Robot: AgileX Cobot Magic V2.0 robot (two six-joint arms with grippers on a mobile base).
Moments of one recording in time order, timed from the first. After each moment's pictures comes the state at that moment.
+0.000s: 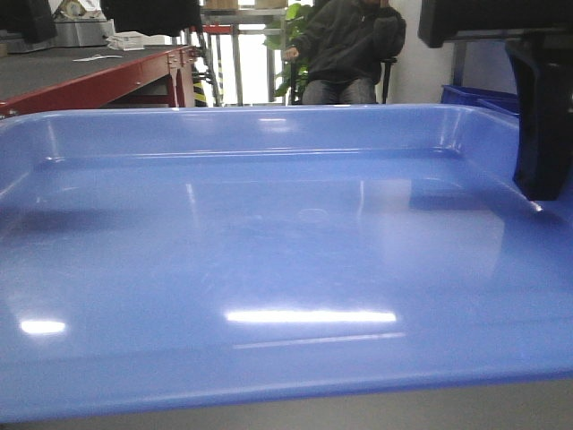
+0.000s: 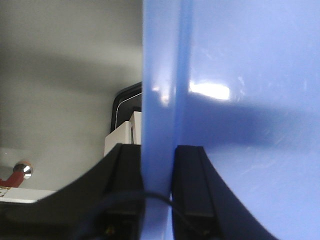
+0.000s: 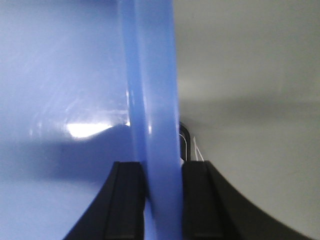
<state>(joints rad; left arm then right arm) -0.72 1.27 -1.05 0.03 1.26 -0.77 0.69 1.32 -1.10 -0.10 1.20 0.79</state>
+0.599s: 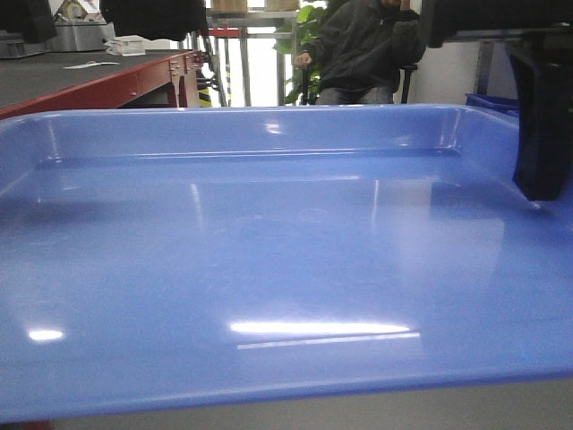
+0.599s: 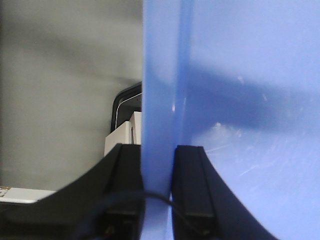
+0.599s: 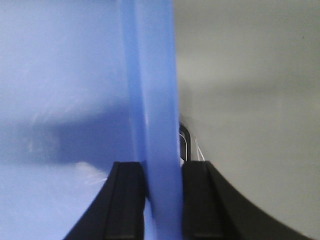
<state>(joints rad) -0.72 1.27 -1.05 0.03 1.26 -0.77 0.69 1.32 -1.10 -0.10 1.20 0.79</state>
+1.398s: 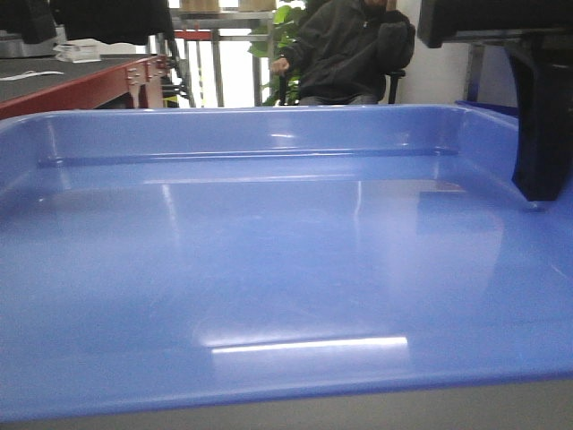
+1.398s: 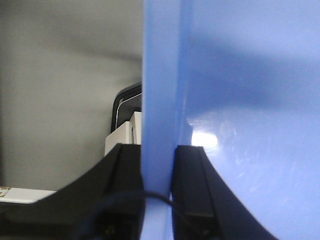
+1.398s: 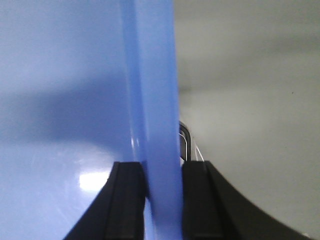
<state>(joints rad) -0.72 1.27 -1.05 0.03 1.26 -0.77 0.69 1.32 -1.10 -0.10 1.20 0.79</state>
